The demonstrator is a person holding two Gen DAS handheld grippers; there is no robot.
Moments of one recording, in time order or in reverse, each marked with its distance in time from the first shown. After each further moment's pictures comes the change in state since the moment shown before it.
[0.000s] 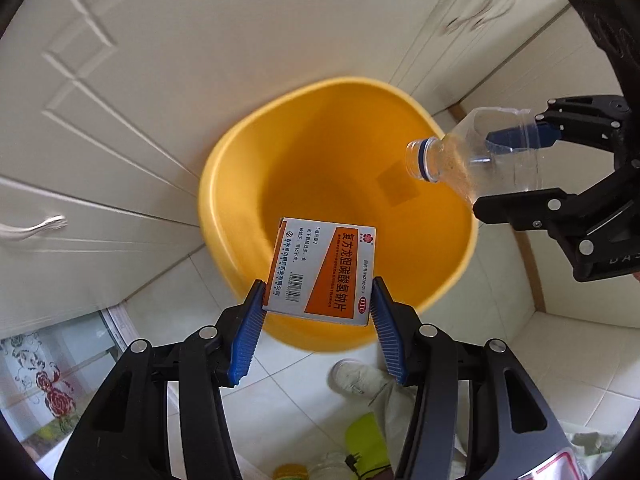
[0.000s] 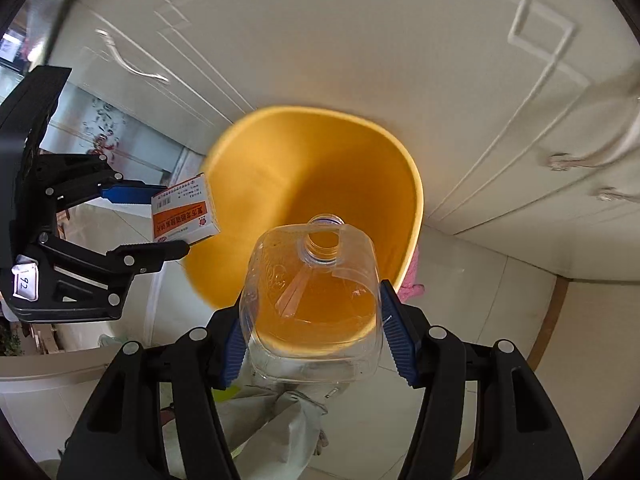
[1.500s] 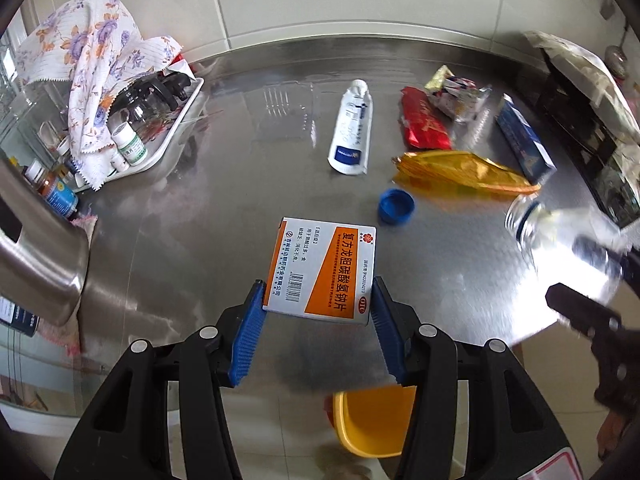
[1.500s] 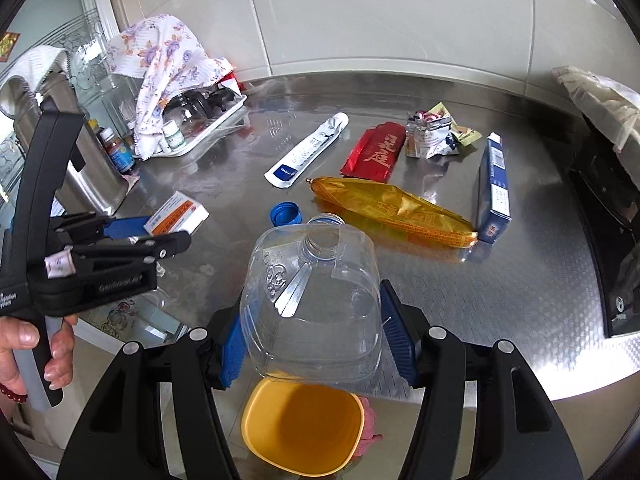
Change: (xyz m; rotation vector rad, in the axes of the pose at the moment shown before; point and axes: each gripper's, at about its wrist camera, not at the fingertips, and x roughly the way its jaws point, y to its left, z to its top) left arm -0.299 0.087 0.111 -0.389 -0.484 0.314; right arm -0.288 0.045 0.126 0.005 -0.582 -0.119
